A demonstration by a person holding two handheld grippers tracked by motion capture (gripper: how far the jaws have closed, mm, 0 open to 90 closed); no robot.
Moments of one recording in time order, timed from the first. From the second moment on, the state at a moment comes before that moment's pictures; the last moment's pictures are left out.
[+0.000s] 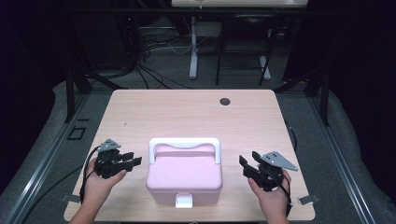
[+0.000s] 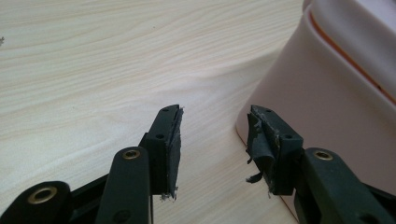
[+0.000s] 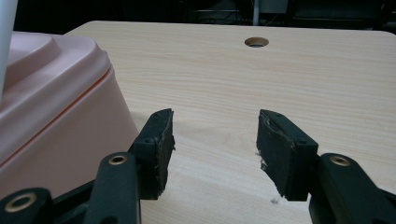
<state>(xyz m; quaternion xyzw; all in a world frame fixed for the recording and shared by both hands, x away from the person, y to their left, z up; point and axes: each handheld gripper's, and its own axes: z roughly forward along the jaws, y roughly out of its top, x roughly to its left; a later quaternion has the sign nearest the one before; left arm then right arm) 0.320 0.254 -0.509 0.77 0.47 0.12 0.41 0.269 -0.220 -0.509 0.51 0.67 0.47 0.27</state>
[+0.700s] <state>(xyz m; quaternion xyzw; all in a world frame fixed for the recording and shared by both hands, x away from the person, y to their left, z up) 0.318 0.255 -0.543 0.77 0.49 0.13 0.39 0.274 -0.222 -0.522 0.52 0.67 0.45 0.27</state>
